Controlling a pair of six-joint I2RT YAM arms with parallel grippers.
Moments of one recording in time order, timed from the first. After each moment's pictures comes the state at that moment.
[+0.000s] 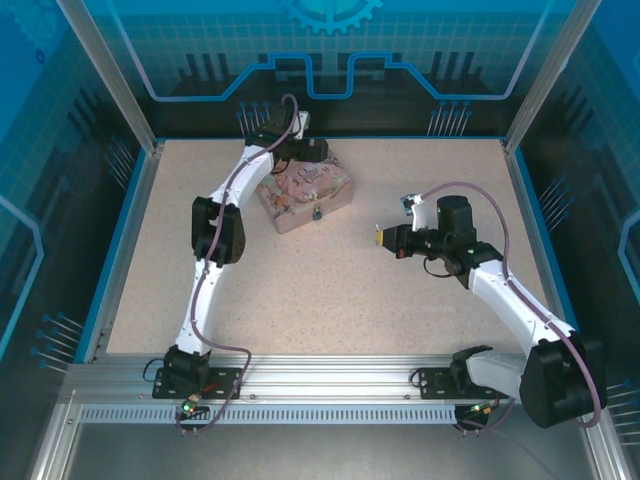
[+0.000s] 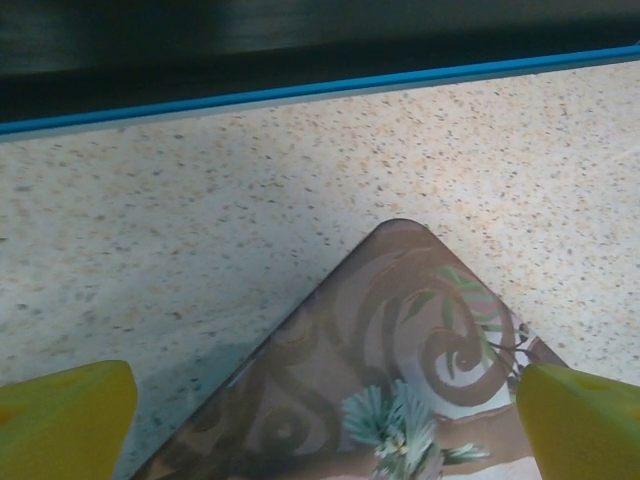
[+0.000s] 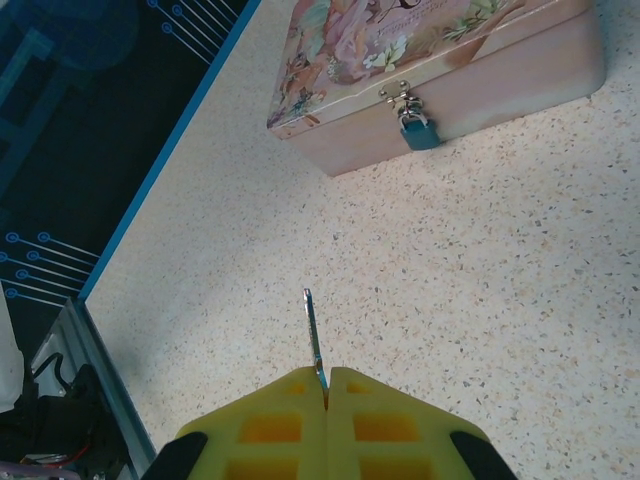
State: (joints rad) left arm -0.25 2.57 2.47 -0.64 0.18 -0.19; right arm 0.23 1.15 0.75 -0.22 -0.66 0.31
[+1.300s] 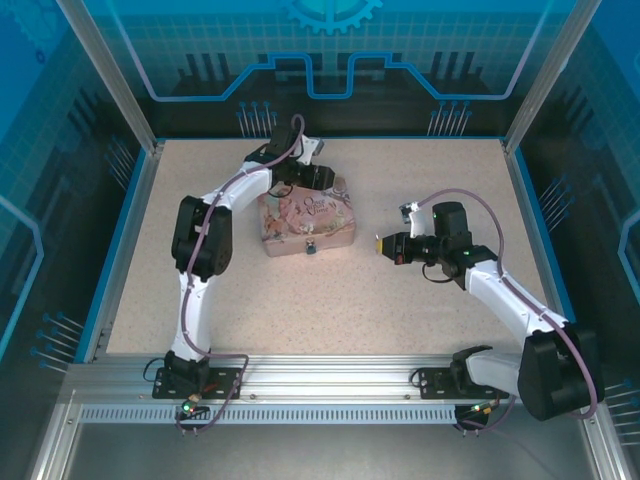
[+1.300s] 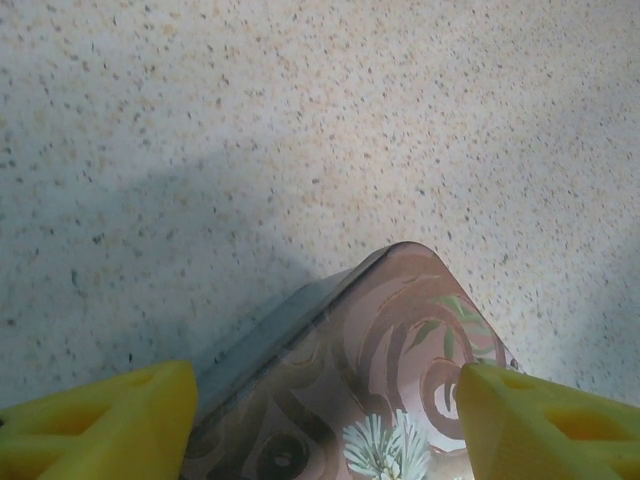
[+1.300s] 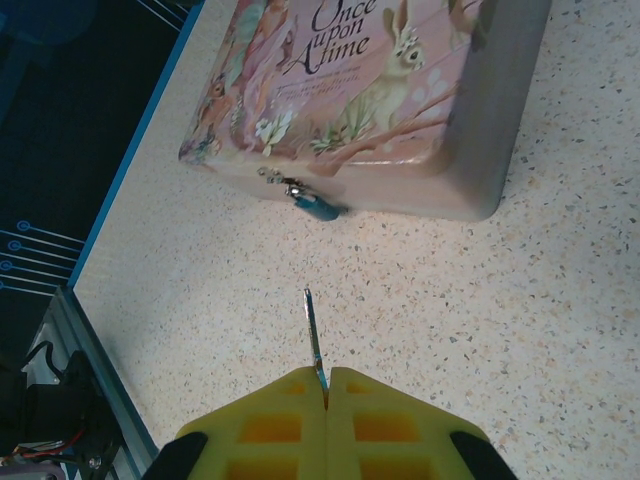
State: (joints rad) left arm -0.30 2.24 1.87 -0.46 0.43 -0.14; right arm 0.23 1.19 0.70 -0.22 -0.66 0.32
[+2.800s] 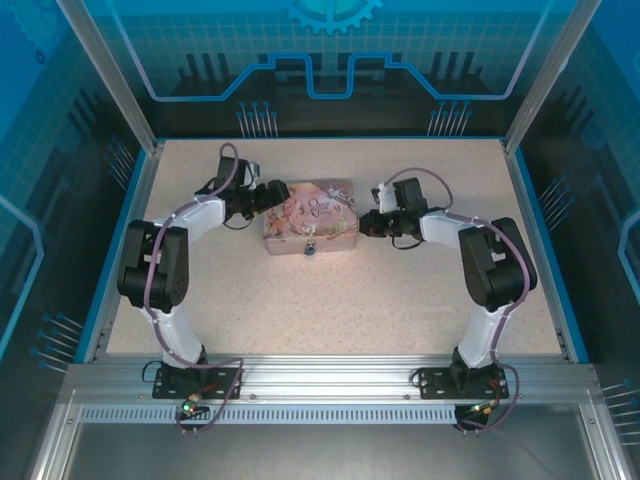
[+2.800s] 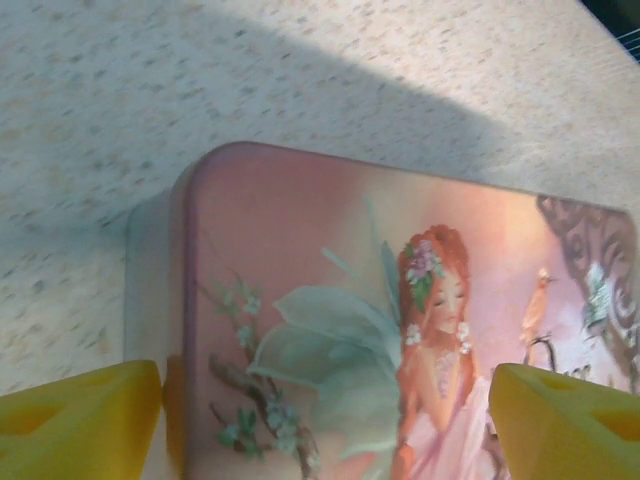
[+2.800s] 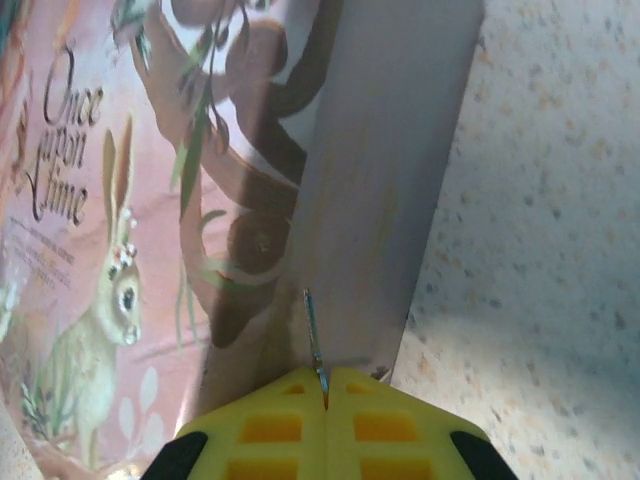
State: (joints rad) left arm -0.13 1.85 1.23 -0.21 0.37 -0.59; right arm 0.28 1.85 1.04 -0.08 -0.55 0.34
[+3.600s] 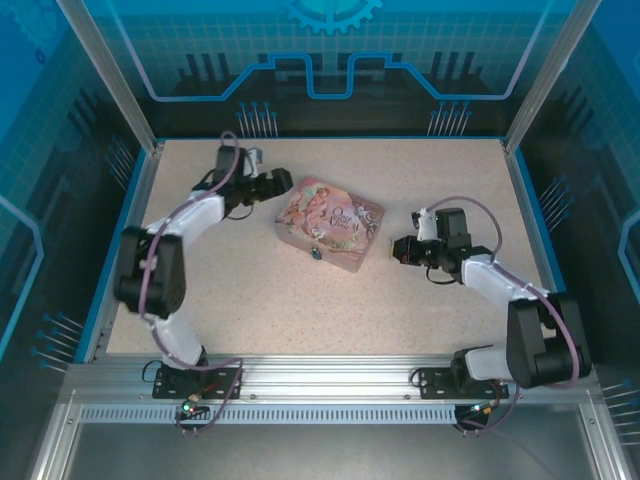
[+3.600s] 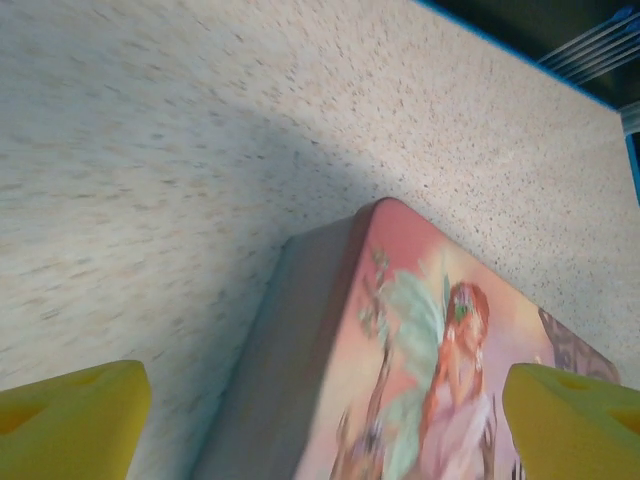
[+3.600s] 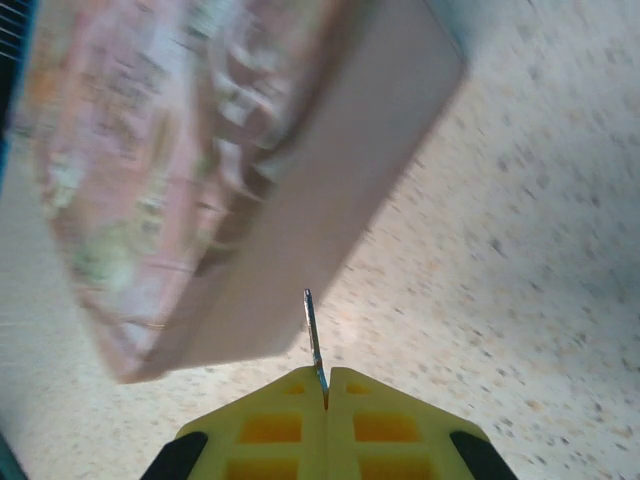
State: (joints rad) left arm -0.13 1.72 1.20 -0.17 0.35 -0.51; right arm 0.14 1.32 0.66 -0.16 -0.54 0.35
